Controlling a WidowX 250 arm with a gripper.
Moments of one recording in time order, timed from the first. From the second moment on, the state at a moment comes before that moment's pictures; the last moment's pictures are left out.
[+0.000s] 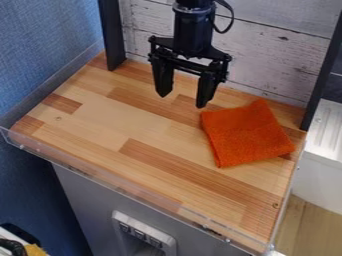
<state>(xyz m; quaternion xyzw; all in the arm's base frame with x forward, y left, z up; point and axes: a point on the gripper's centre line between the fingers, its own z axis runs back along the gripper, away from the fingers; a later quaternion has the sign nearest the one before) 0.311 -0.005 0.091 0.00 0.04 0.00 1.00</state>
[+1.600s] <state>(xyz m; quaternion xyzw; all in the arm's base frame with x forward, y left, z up) 0.347 -0.085 0.082 -0.01 -0.01 -0.20 0.98</state>
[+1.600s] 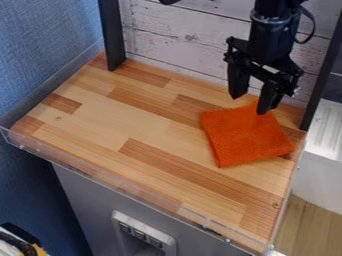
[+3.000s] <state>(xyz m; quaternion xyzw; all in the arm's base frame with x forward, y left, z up) 0.347 -0.102 0.031 0.01 0.01 -0.23 0.97</state>
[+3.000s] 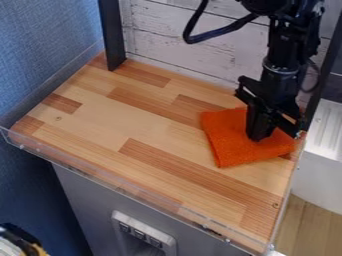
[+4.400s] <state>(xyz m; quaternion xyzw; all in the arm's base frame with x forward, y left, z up) 0.338 -0.008 0.007 -0.01 -0.01 -0.11 0.99</state>
